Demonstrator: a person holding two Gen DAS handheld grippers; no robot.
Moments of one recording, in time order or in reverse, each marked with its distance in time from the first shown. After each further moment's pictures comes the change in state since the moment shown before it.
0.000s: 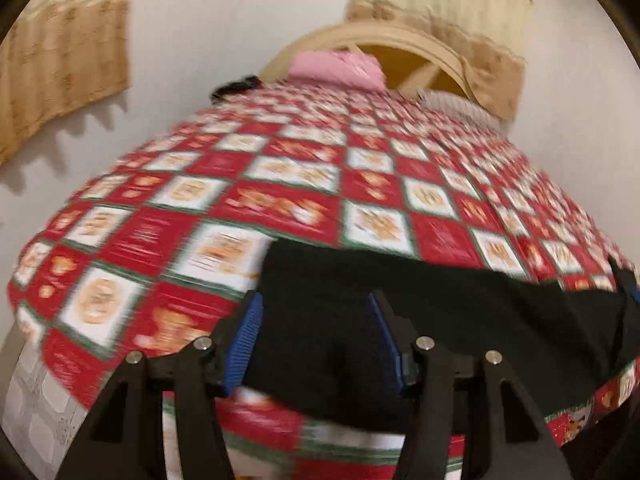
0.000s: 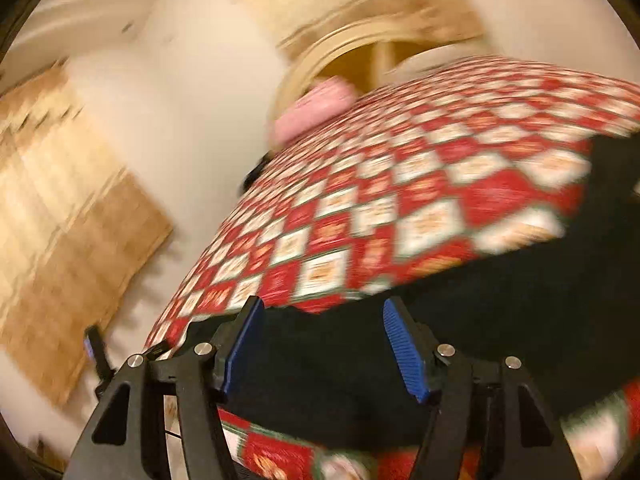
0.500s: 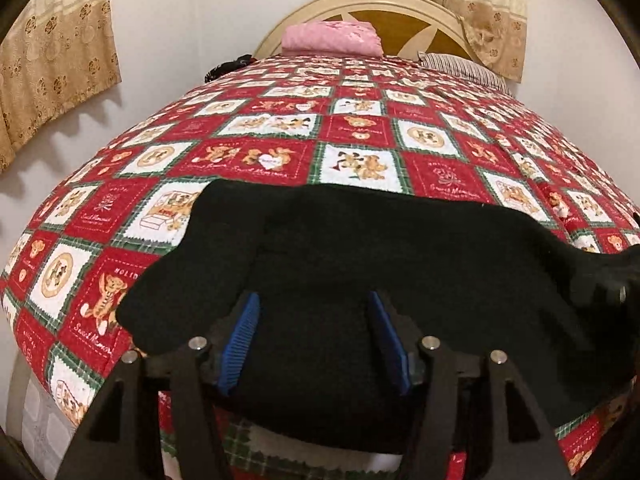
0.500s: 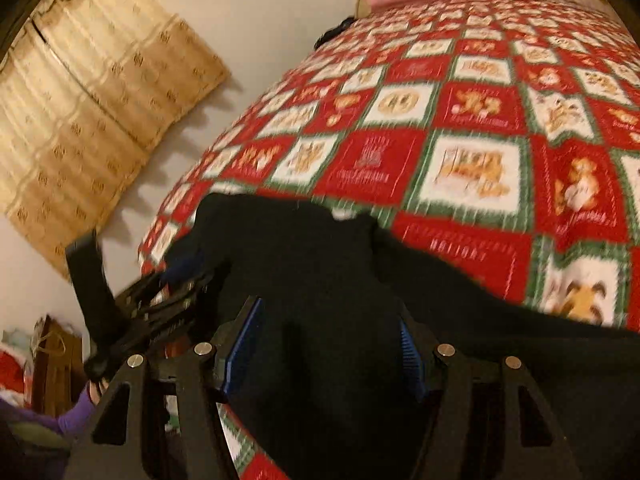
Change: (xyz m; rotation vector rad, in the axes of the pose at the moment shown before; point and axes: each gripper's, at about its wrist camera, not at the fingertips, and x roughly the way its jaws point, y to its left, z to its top) left arm 0.038 -0.034 -0.024 0.062 0.061 0.091; right arm 0.155 0.052 -0.041 -0.199 0.453 0.173
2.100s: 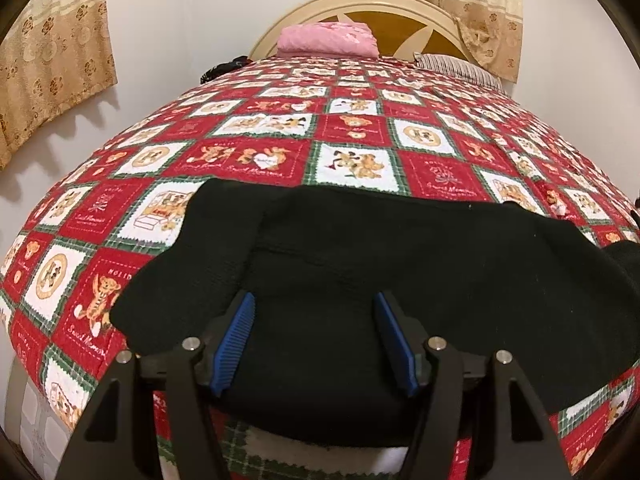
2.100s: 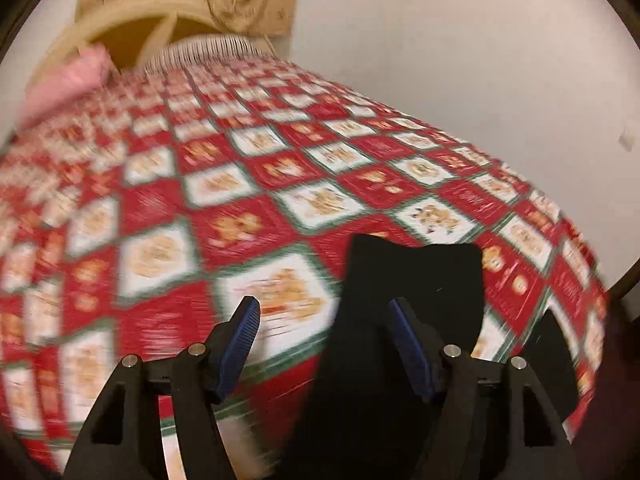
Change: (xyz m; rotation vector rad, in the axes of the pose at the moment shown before) left arm 0.004 -0.002 -0.001 0.005 -0.004 -0.014; right arm -0.215 -0.210 0.037 0.509 -0.176 -1.283
